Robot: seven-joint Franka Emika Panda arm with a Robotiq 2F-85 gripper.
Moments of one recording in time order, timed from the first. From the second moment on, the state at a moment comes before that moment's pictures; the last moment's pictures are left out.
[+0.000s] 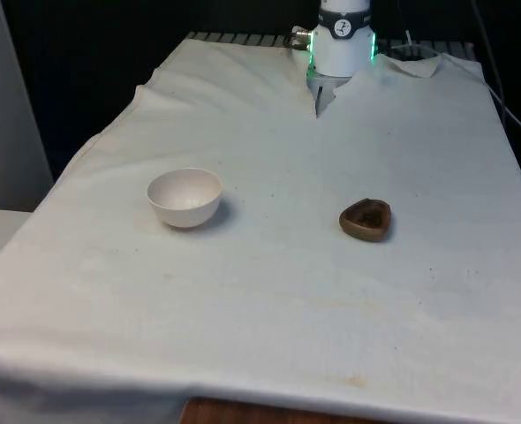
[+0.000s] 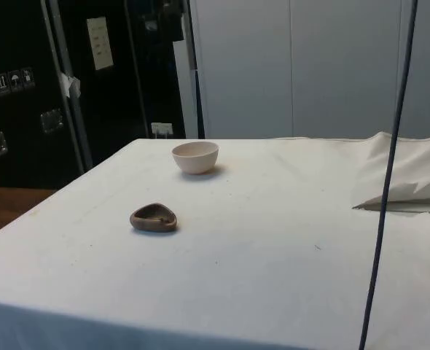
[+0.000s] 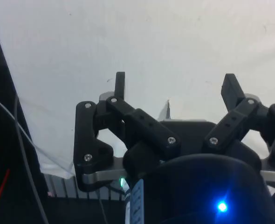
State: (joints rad) arm 0.08 0.09 -0.08 -1.82 0.03 1.85 -0.04
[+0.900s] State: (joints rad) arm 0.08 0.14 -0.06 -1.86 0.01 1.98 -0.10
